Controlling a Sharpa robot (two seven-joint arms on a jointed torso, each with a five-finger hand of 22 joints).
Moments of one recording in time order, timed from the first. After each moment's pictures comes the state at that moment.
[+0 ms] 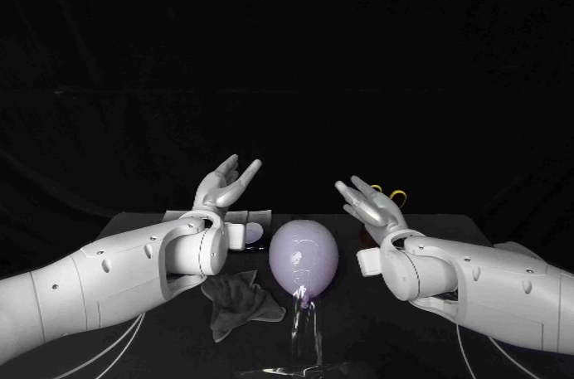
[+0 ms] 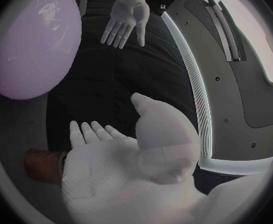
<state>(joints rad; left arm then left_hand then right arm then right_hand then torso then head) 1.16 -0.69 -0.03 1.39 0.04 -0.59 0.52 1.32 -0.08 0.10 0.28 0.04 0.12 0.13 0.07 0.03 0.10 0.14 0.01 0.02 0.08 0.21 0.01 0.03 0.05 0.14 0.28 0.02 0.02 1.16 -0.73 -0.14 1.47 -0.01 -0.56 0.45 1.07 0.03 0.25 0.22 0.20 0.07 0.13 0.02 0.02 0.13 0.25 0.02 0.02 0.11 0.24 0.02 0.02 0.07 0.13 0.28 0.03 0.03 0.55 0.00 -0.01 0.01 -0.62</state>
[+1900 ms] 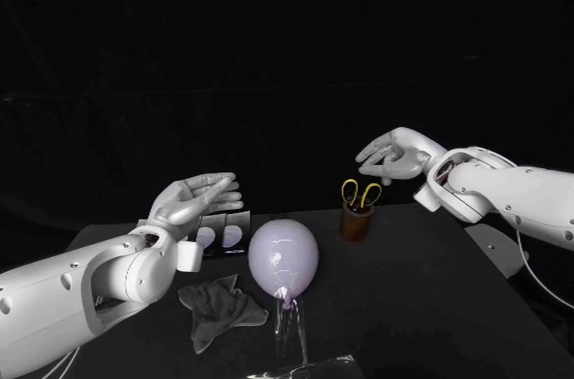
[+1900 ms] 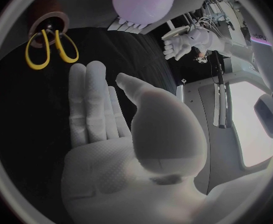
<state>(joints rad) 1.17 -0.87 -0.04 1.56 0.04 -0.32 0.52 1.55 -0.11 0.25 0.26 0.05 0.76 0.20 0.35 0.18 0.95 0.19 0.13 0.07 0.93 0.14 0.32 0.26 0.18 0.92 0.24 0.37 0.16 1.43 -0.93 -0.16 1.29 -0.92 -0.33 0.24 1.30 -0.19 0.46 -0.03 0.21 0.95 0.18 0.26 0.19 1.19 0.10 0.06 0.07 1.46 0.01 0.61 0.41 0.17 1.19 0.11 0.82 0.48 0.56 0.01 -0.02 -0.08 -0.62</state>
